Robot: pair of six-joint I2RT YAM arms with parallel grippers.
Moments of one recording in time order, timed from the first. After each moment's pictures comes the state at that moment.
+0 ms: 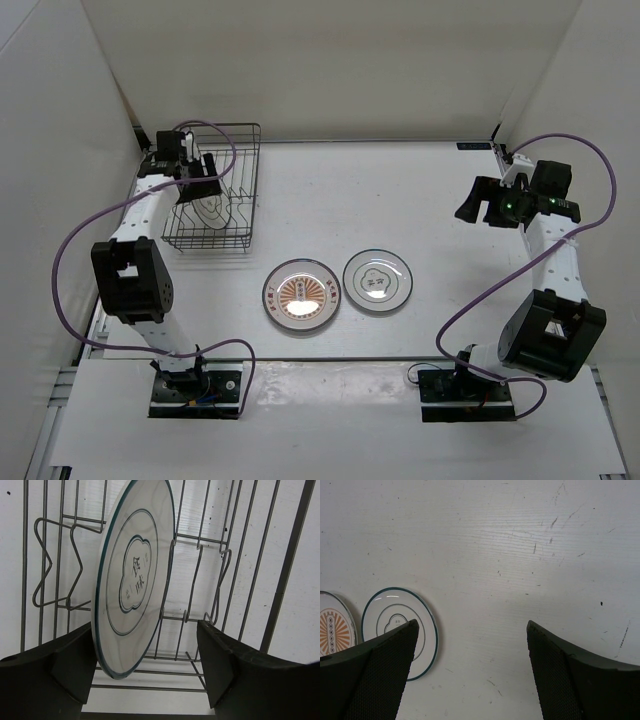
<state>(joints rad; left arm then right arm) 0.05 1.75 1.50 -0.62 0.05 -0.16 -0.30 1.39 1.19 -0.67 -0.55 -0.11</state>
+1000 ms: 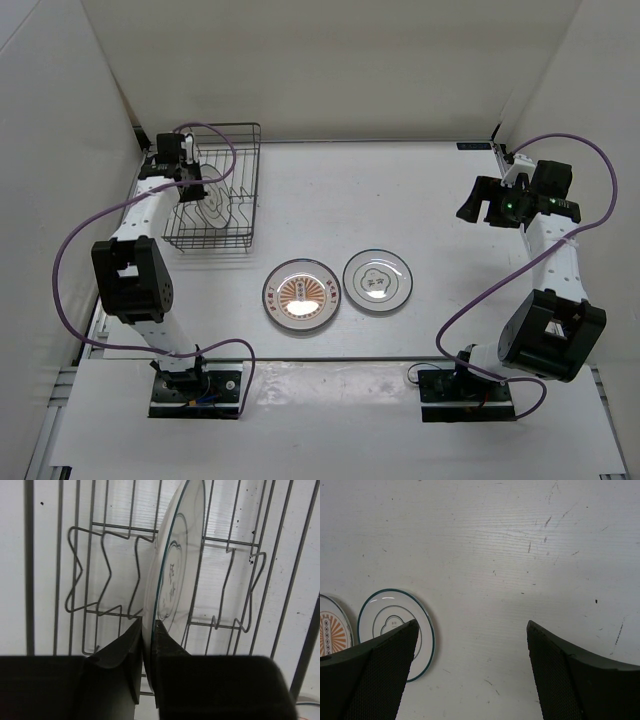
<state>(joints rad) 0.05 1.75 1.46 -0.57 -0.01 -0.10 -0.30 1.39 1.19 -0.66 -0.53 -0.11</state>
